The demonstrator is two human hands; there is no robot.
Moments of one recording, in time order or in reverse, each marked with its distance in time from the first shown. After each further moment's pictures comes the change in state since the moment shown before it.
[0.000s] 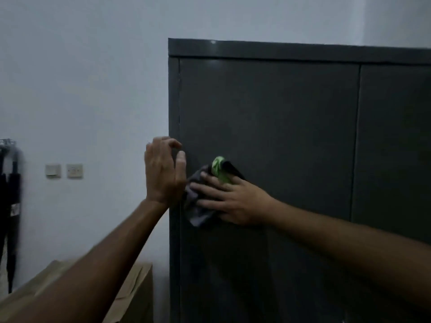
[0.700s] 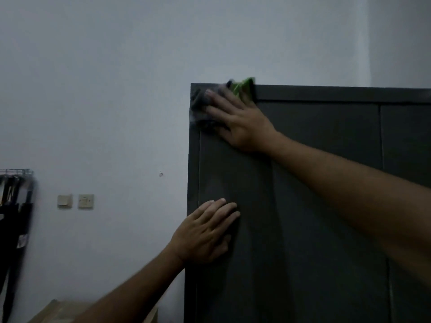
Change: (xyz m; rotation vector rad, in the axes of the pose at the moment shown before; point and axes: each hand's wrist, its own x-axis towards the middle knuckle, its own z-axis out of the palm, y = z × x) left_hand -0.031 -0.035 0.026 0.346 -0.417 0.767; right_hand 0.130 0.198 -0.069 -0.181 0.325 0.360
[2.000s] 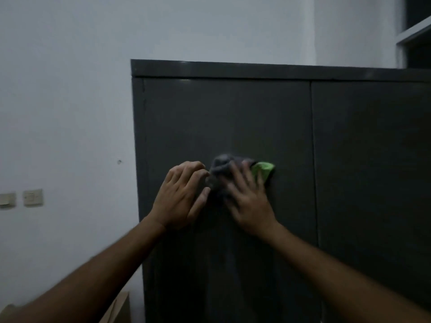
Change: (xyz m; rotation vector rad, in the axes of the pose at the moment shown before) left_hand 0.070 0.038 -0.033 -0.346 0.023 -0.272; right_hand -0.259 -0.115 -0.024 0.157 -0.118 0.476
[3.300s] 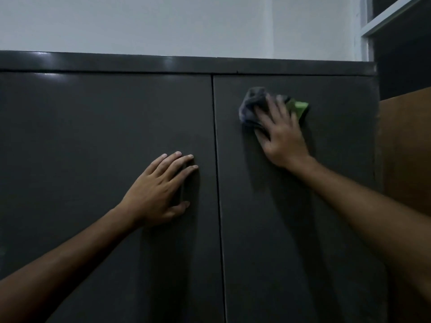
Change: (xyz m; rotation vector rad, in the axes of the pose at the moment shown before) left_hand 0.135 0.142 0.107 0.369 -0.341 0.111; right_hand 0.015 0.358 -0.115 -0.084 0.031 0.102
